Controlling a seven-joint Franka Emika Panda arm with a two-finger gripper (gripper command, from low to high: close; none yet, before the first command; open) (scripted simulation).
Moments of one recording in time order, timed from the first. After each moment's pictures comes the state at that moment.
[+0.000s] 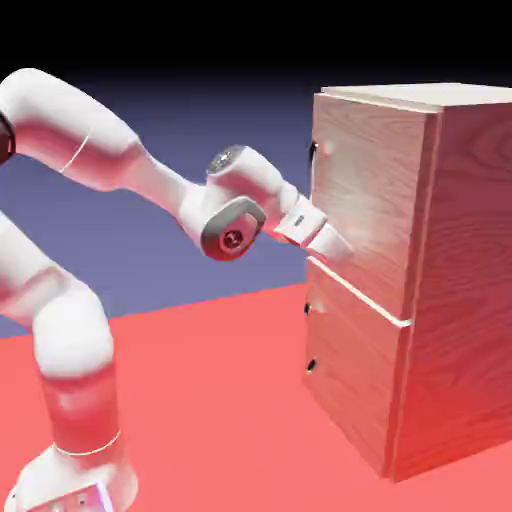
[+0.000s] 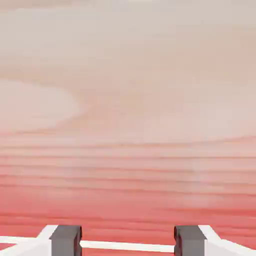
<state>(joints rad) -0.01 -0.57 -0.01 -2.80 0.02 2.99 0.66</state>
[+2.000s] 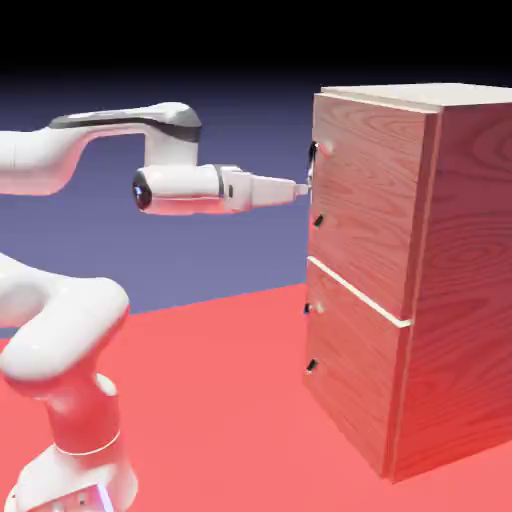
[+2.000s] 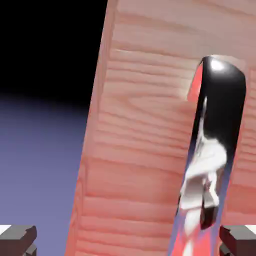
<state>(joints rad) -0.62 -1.17 0.91 -2.65 2.63 2.94 -1.10</state>
